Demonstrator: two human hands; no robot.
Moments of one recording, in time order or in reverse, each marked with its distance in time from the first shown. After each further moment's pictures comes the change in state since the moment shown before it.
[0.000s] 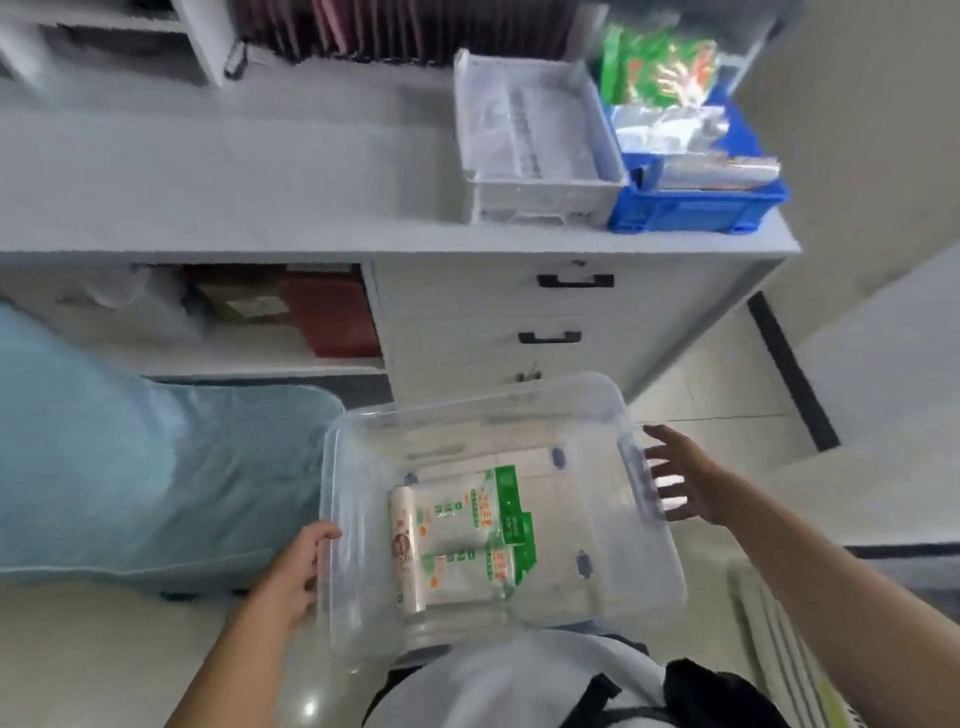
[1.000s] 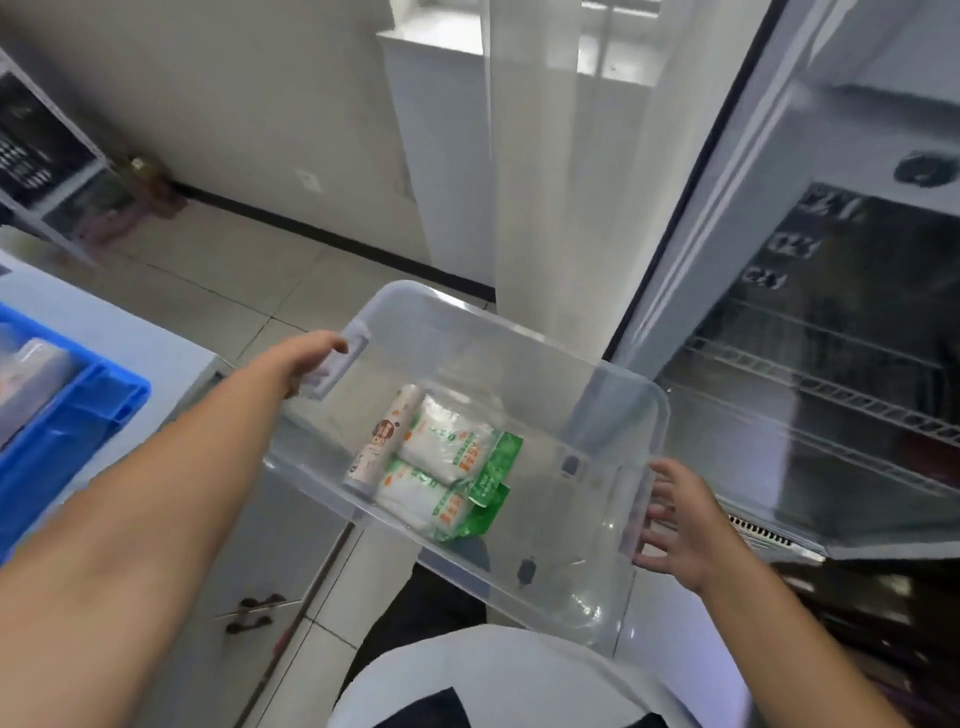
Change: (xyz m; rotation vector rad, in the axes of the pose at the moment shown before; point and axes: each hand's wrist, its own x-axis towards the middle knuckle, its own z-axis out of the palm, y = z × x) left_hand -0.103 0.206 0.824 1.391 -0.364 0.576; right_hand -0.030 0.225 -0.350 1.421 0.540 0.194
